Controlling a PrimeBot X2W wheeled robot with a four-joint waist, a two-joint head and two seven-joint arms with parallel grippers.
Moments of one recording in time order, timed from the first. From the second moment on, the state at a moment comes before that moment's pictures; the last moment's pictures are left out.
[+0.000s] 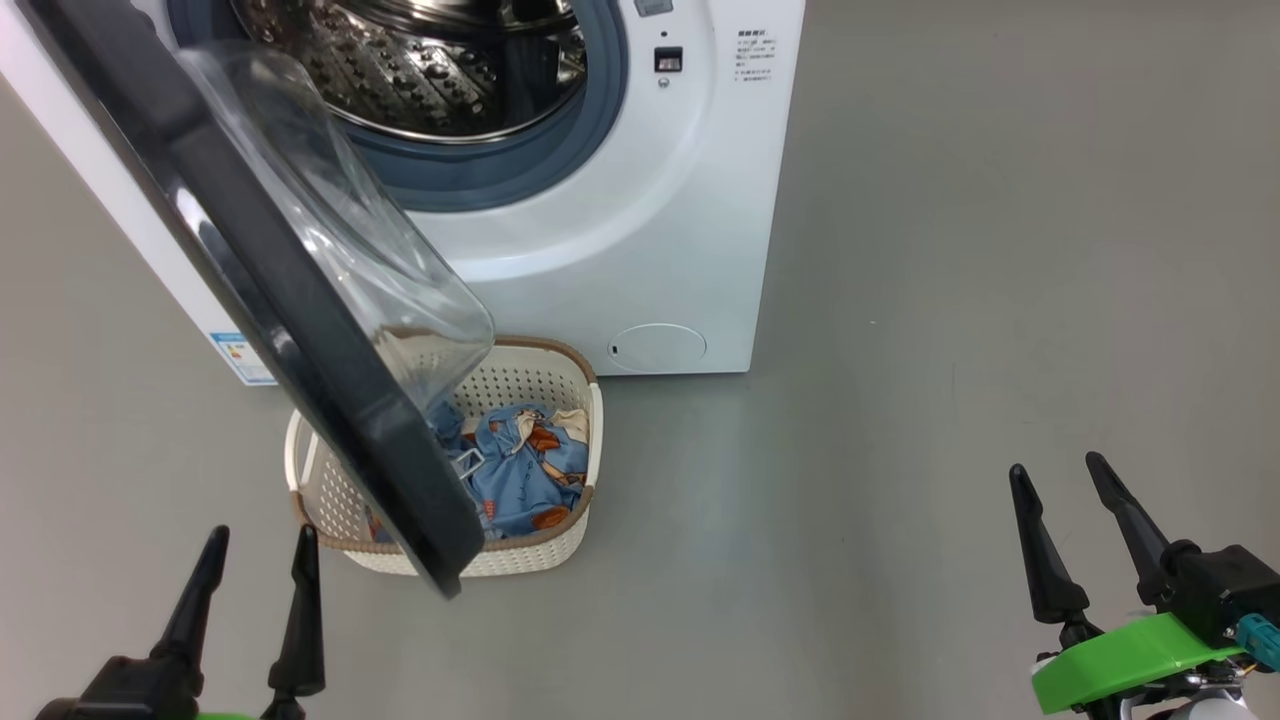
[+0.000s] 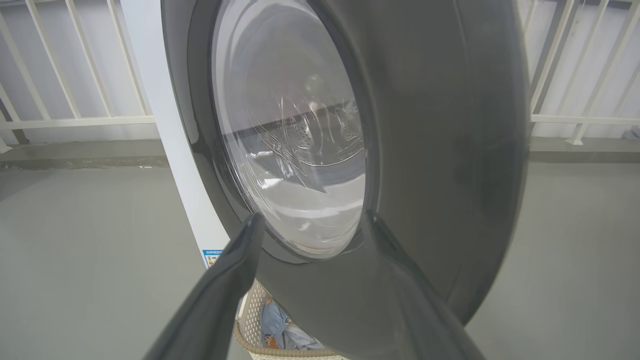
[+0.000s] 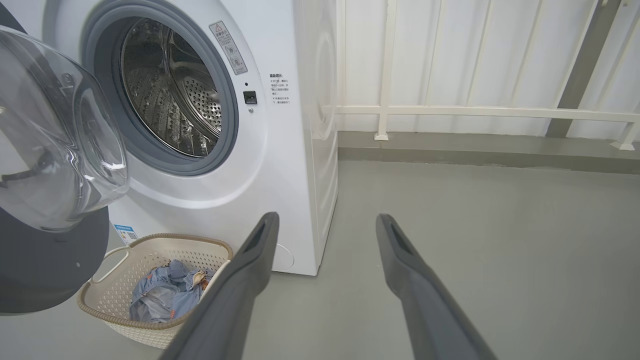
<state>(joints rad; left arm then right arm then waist) 0.04 0.04 0.08 0.04 -0.13 -0.13 -0.26 -0.05 -0.15 -0.06 0.13 0.18 0.13 -0.25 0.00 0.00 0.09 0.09</state>
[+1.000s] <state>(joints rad) 0.06 0.04 0.08 0.04 -0.13 -0.13 -0.26 -0.04 -0.15 -0.06 0.14 0.19 0.13 -0.25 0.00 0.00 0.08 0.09</state>
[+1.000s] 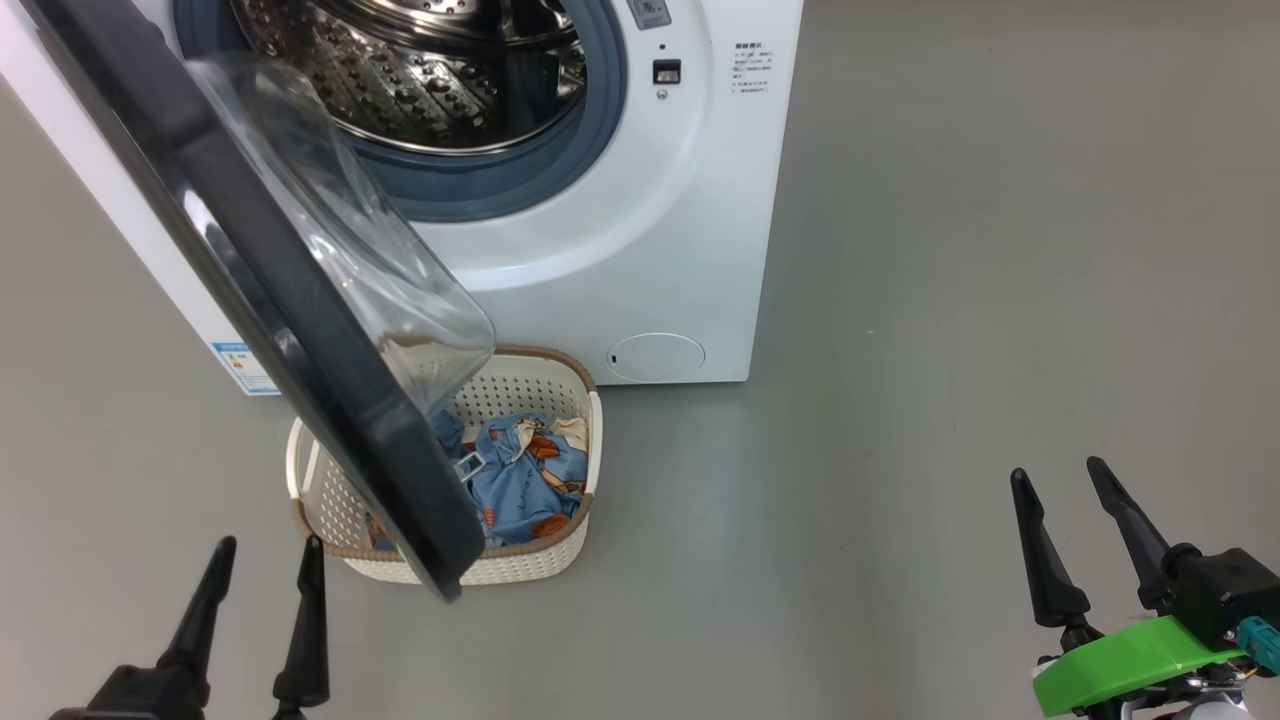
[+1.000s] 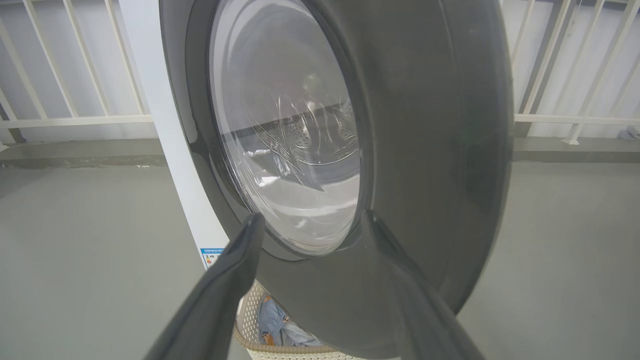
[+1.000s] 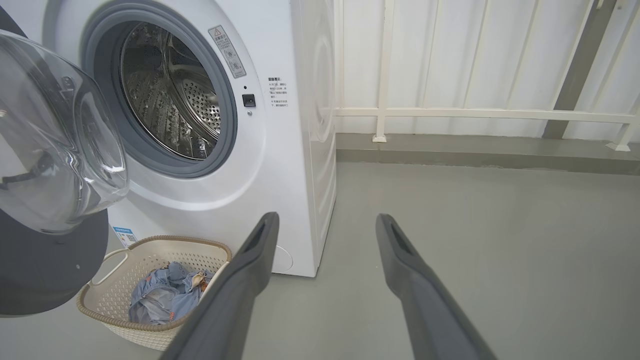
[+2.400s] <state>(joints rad) -0.22 0.07 -0.47 -0.29 -0.27 -0.13 -0.26 -0.02 -0.13 -0.07 0.14 0.19 0.13 -0.25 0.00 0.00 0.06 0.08</state>
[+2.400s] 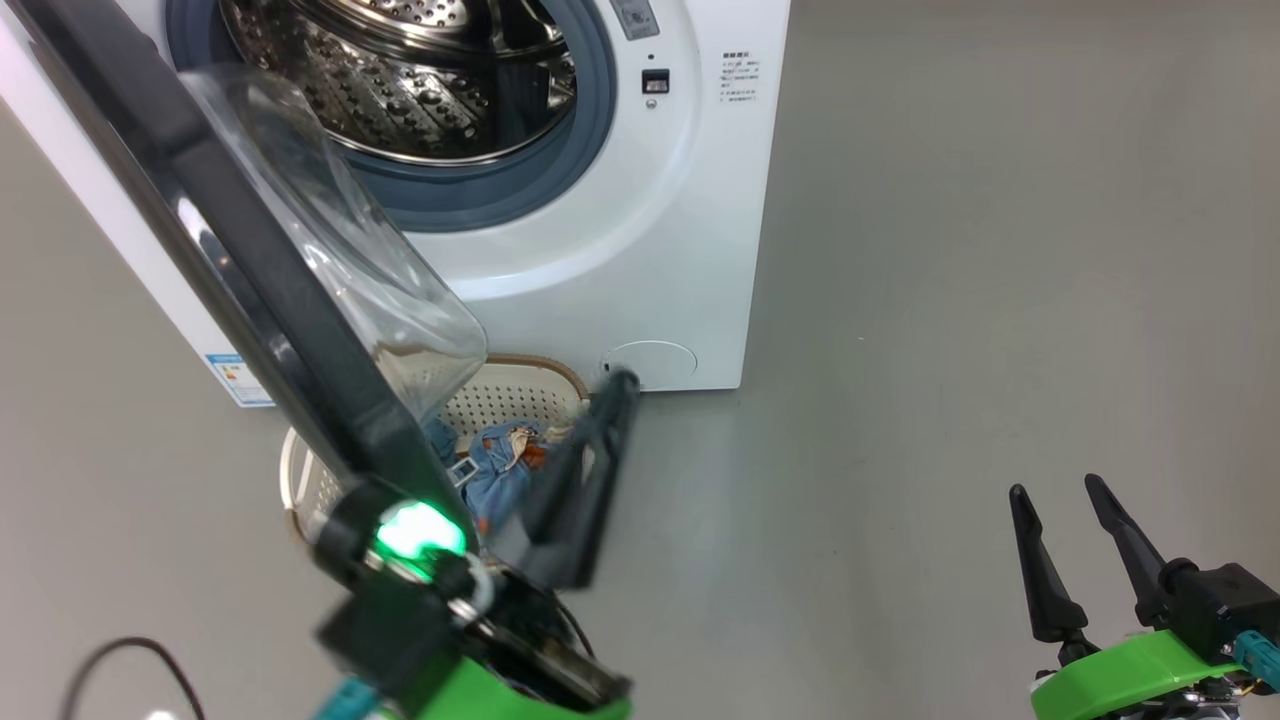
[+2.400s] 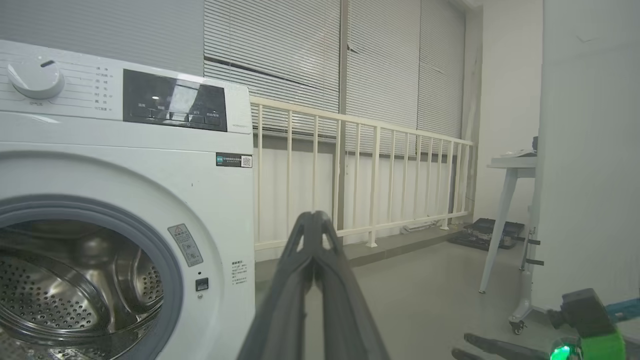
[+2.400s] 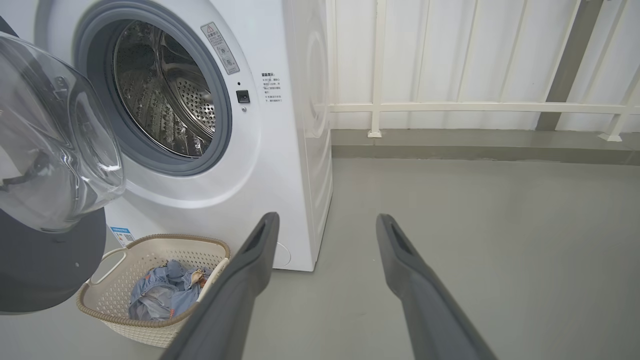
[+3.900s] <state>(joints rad) -0.19 0.05 -0.31 0.21 -0.26 -0.12 -0.26 -0.03 -0.14 -0.06 0.16 0.19 0.13 -0.25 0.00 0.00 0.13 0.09</state>
